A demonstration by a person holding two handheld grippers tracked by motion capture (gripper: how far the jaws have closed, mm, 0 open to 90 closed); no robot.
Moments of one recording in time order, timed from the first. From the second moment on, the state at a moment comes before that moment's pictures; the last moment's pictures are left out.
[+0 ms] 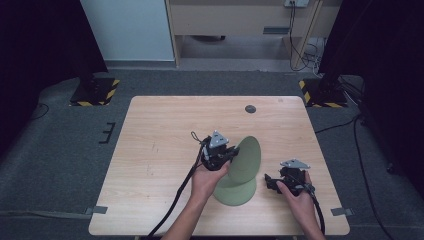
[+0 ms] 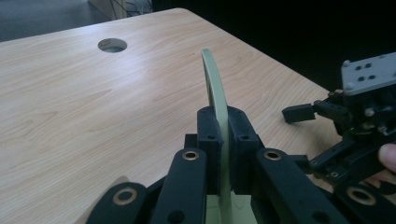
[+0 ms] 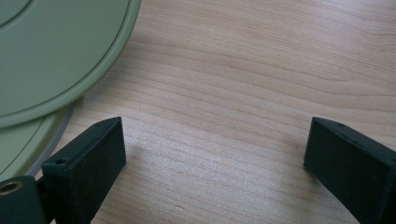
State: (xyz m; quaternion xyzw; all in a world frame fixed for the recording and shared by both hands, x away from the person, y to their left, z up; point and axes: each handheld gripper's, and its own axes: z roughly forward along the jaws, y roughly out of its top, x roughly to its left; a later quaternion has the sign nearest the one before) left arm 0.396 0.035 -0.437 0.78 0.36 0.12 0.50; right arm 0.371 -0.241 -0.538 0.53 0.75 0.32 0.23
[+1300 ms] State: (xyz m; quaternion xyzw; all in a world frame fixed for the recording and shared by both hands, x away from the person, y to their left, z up) left arm 0.436 0.012 -0.407 0.78 0.36 0.15 0.50; right arm 0.372 -0.240 -0.539 0.54 0.75 0.32 0.22
